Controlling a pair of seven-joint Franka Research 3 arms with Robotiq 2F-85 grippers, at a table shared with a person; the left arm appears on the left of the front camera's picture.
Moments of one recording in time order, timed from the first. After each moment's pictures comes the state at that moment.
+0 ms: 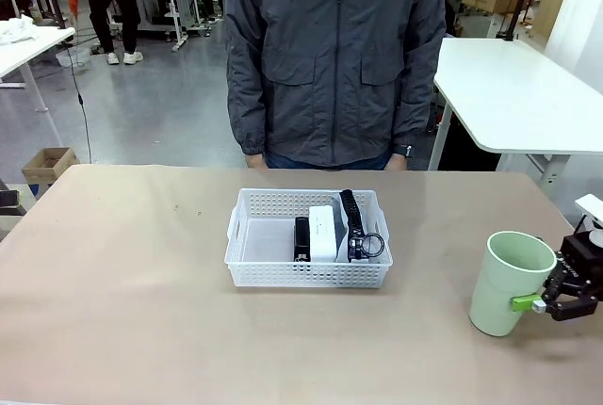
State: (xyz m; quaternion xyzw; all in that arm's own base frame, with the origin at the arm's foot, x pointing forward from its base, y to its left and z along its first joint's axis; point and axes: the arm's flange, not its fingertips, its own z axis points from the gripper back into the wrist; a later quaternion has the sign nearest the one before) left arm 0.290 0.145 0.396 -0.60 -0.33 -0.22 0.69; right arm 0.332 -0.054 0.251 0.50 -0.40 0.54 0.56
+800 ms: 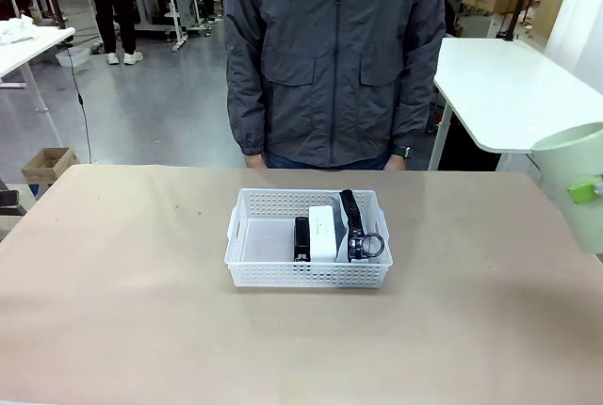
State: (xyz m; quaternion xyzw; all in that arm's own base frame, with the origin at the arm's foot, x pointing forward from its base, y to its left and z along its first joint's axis) left arm 0.290 0.145 0.396 -0.60 -0.33 -0.22 0.69; right arm 0.302 -0.045 0.510 0.22 -0.27 0.36 0.87
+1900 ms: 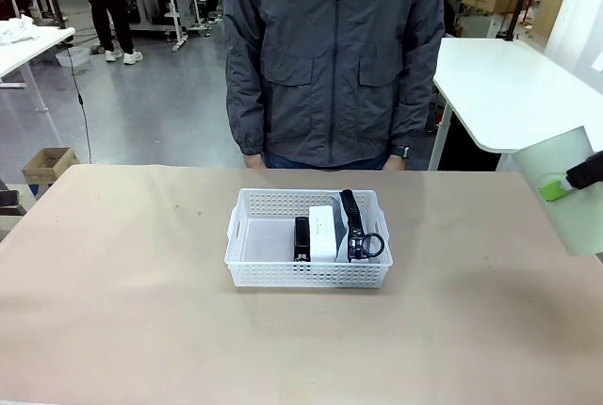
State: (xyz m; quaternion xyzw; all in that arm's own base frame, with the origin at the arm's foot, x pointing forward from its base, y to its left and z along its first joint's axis) left arm 0.290 0.145 0.396 -0.60 -0.33 -0.22 0.69; right arm 0.314 -0.006 0.512 0.18 -0.21 0.25 0.93
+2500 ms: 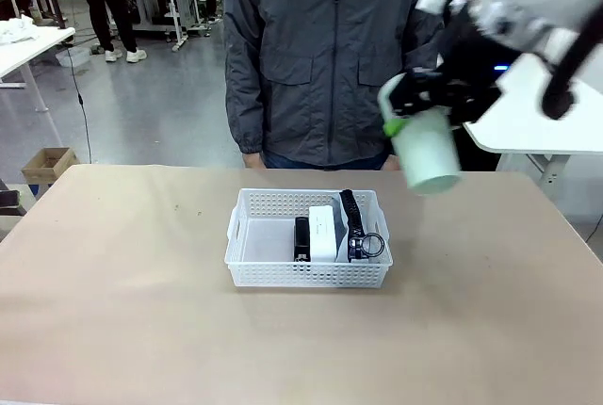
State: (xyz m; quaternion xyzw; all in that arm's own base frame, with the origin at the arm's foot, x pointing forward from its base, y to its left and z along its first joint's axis) left arm 0.291 0.145 0.396 -0.60 -0.33 -0.22 0.69; right arm 0.387 0.214 0.567 0.14 -0.14 0.08 0.98
